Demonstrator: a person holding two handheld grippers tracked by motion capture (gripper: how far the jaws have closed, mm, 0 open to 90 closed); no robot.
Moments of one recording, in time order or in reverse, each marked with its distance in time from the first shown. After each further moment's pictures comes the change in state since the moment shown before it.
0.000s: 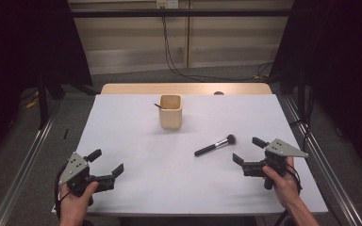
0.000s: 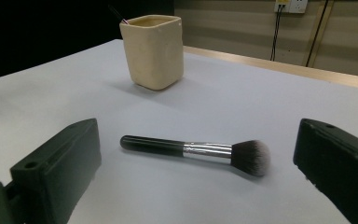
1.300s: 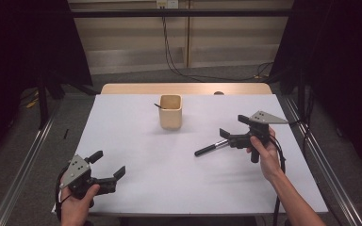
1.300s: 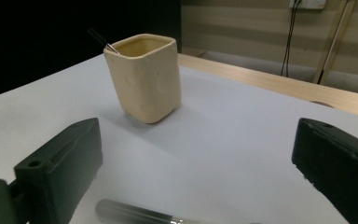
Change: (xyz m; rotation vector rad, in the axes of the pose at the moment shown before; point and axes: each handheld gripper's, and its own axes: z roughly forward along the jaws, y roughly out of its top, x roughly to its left) left arm -0.009 0.002 -0.002 0.002 -0.015 0.029; right arm -0.023 0.047 0.068 0.037 0.054 0.017
